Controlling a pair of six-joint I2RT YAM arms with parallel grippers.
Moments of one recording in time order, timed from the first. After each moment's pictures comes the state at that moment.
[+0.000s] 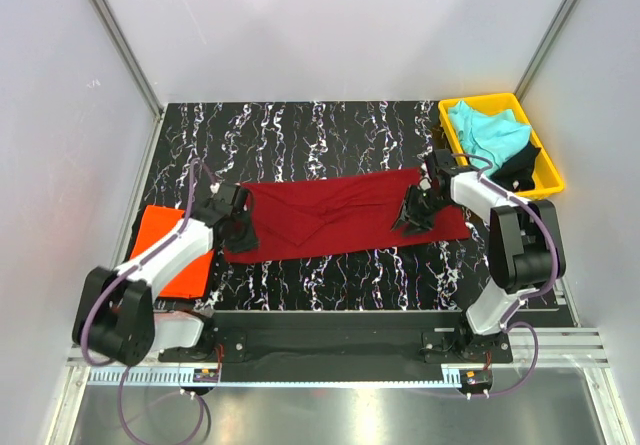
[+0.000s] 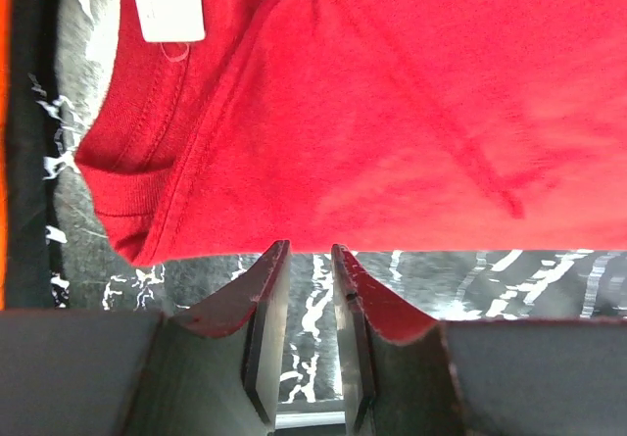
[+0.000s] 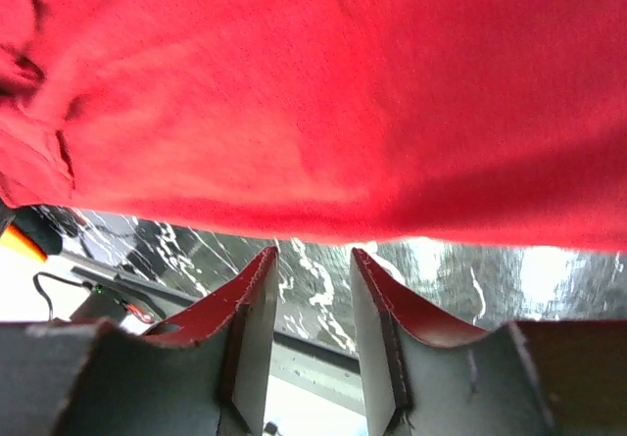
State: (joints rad) left arm -0.35 1.29 0.74 -0.60 -0.02 -0.62; right arm 0.17 1.70 1.05 -0.68 -0.41 0.52
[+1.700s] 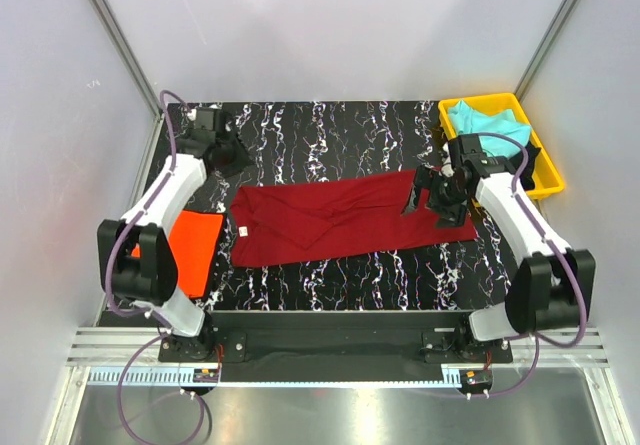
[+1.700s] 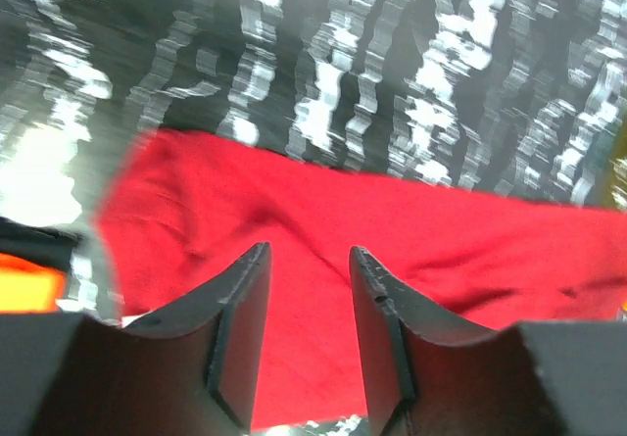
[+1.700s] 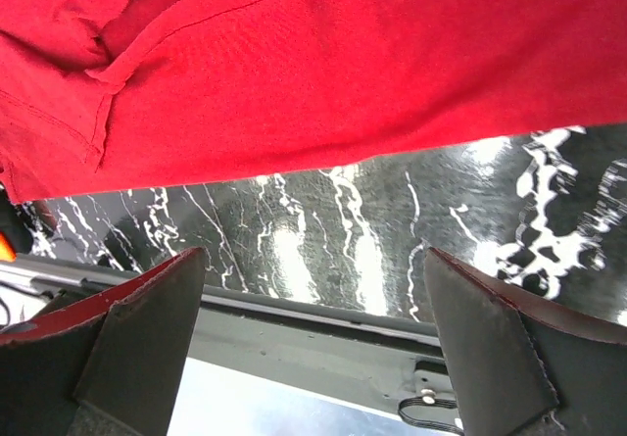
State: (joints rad) left arm -0.17 1.60 1.33 -0.56 0.03 -0.64; right arm 0.13 1.42 1.17 -0.94 -0.26 0.42
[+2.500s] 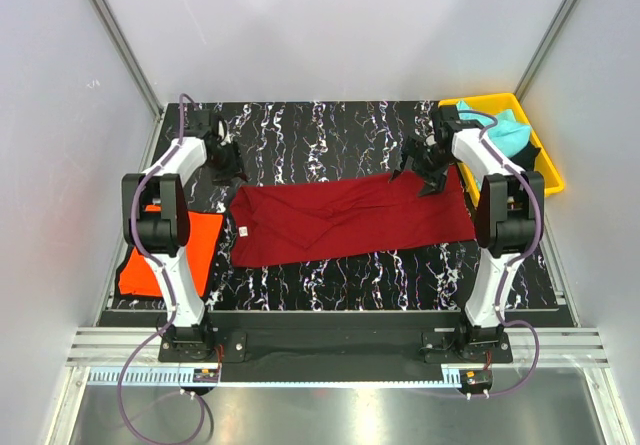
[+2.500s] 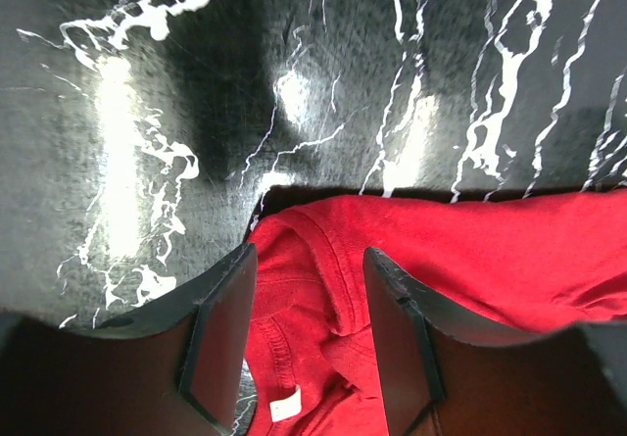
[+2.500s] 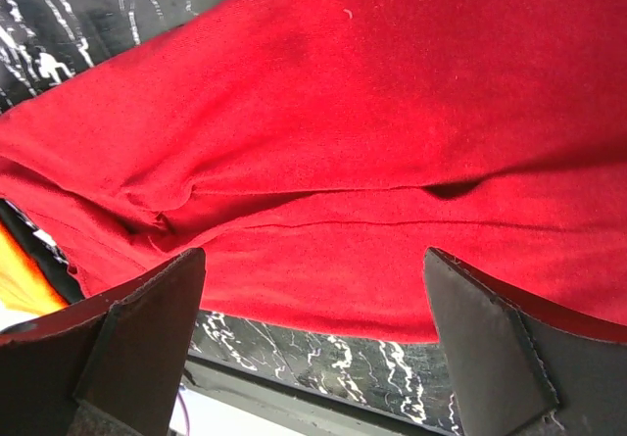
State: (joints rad) left arm -0.01 1.98 1.51 -0.66 0.19 -0.29; right arm 0.09 1.98 1.59 -0.86 -0.33 0.46
